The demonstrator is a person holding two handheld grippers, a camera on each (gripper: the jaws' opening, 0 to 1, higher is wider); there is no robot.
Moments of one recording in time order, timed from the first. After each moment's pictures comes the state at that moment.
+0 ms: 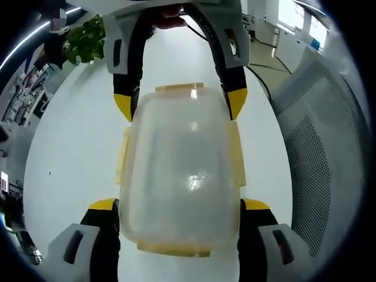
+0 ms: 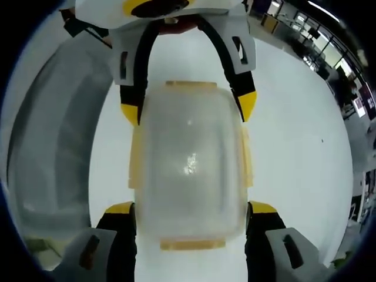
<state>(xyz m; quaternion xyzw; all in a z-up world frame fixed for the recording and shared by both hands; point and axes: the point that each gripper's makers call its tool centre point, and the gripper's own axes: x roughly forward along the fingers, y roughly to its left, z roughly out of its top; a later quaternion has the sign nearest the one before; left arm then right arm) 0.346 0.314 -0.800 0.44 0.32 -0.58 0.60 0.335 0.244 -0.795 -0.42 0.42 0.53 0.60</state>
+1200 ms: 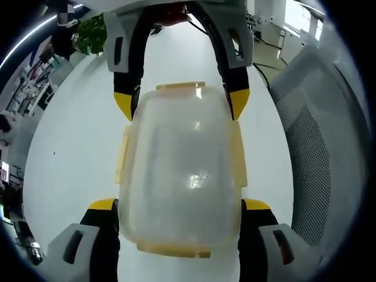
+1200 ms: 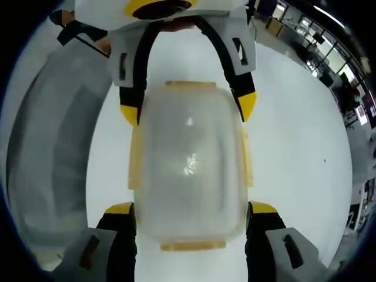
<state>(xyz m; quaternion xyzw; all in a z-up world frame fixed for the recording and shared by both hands) 0.354 0.357 -0.802 0.43 0.33 -0.57 0.62 0.346 0.289 -0.797 -0.43 0.41 0.54 0.59</state>
